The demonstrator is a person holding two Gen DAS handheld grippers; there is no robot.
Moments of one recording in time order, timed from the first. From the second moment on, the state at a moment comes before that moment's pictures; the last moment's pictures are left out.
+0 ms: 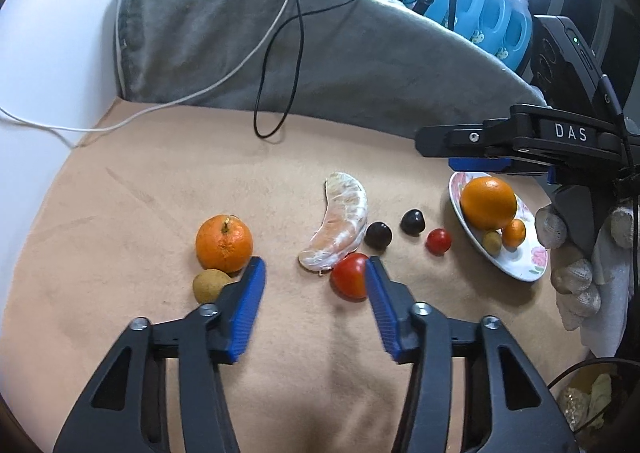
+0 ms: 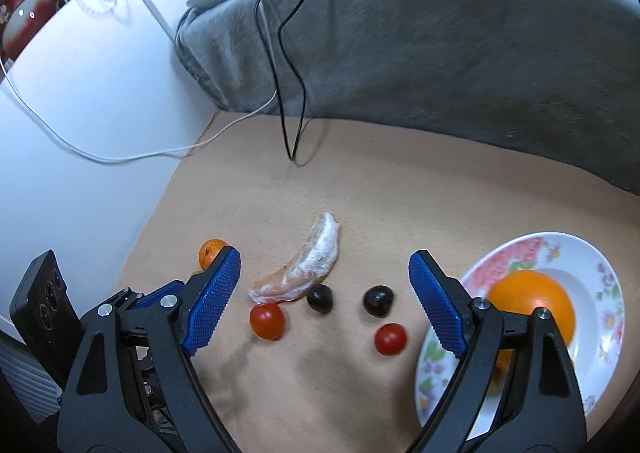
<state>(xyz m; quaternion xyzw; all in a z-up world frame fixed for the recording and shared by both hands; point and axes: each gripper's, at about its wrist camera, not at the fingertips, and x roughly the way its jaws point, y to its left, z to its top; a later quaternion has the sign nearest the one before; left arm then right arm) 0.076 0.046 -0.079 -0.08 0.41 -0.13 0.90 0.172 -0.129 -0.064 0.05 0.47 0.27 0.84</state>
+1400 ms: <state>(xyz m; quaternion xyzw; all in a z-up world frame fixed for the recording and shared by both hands) 0.127 0.037 -0.120 -0.04 0.47 -0.18 0.86 0.222 -0.068 -0.137 0.07 0.58 0.28 0.76</state>
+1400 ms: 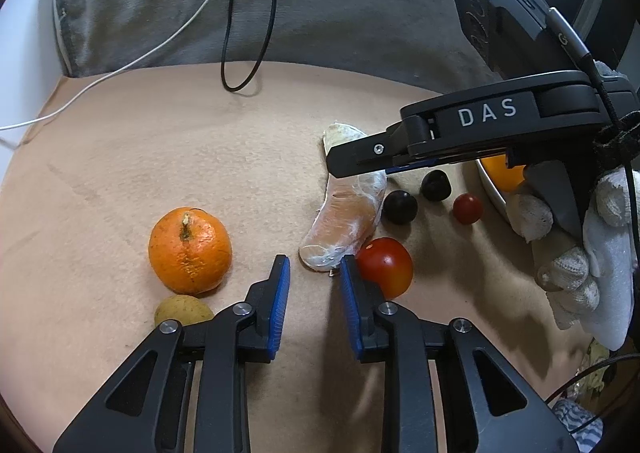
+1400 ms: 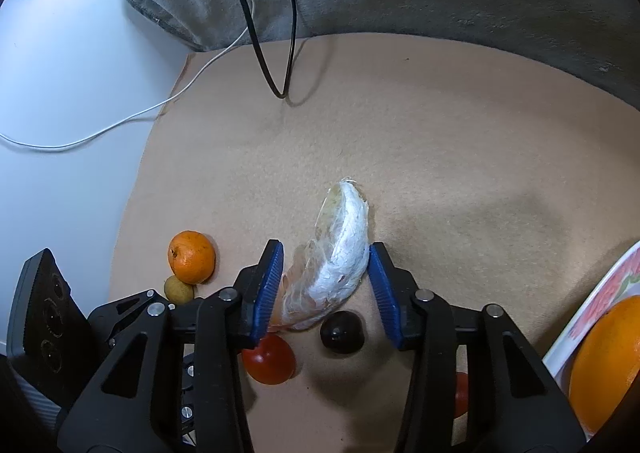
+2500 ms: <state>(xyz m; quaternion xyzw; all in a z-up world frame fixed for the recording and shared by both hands) 0.098 0.034 -0.097 -0.06 0.44 -0.18 0.88 0.207 -0.088 -0.111 0.07 0.55 0.28 0.78</state>
